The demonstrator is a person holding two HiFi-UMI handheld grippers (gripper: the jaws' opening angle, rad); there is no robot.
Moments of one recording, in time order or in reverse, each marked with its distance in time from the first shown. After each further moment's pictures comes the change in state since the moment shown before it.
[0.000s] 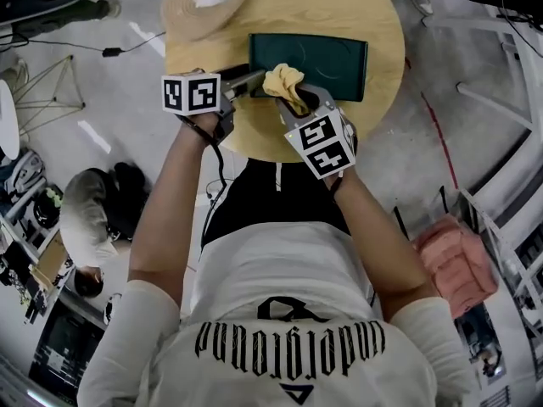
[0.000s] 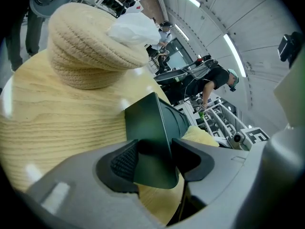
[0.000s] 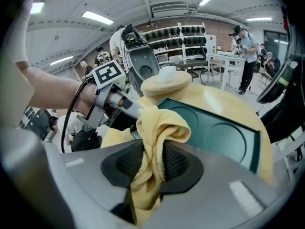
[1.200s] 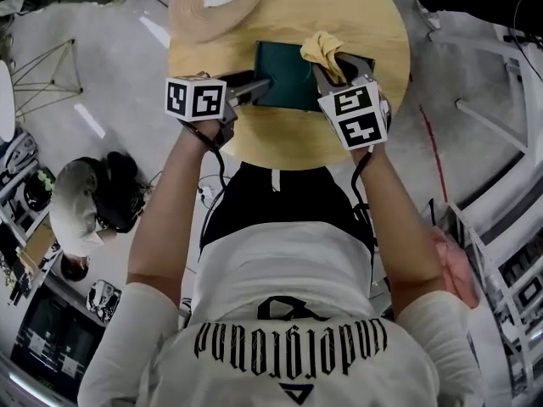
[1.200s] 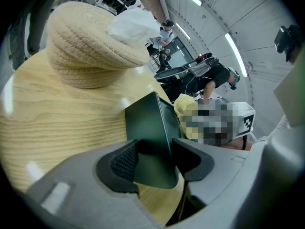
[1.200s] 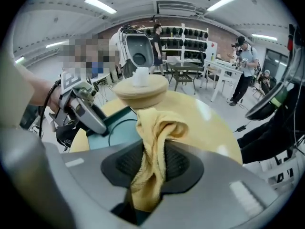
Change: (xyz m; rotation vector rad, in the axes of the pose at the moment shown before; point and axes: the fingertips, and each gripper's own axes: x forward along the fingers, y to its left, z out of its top) left arm 0.000 -0.001 0.002 -0.003 0.017 0.014; right arm -0.005 -0.110 0.042 -0.105 0.038 -0.138
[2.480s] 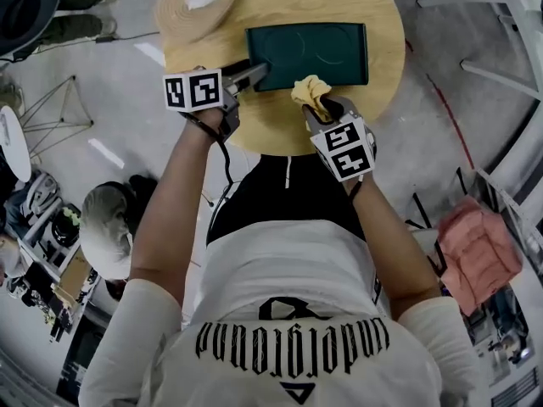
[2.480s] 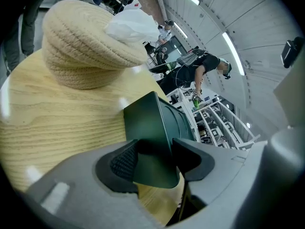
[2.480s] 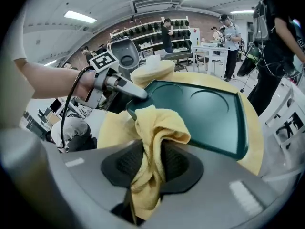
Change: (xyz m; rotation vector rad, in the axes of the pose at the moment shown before) left arm 0.005 -0.003 -0.002 0.025 0.008 -0.027; right arm -0.031 0.109 -0.096 0.250 0.031 0.038
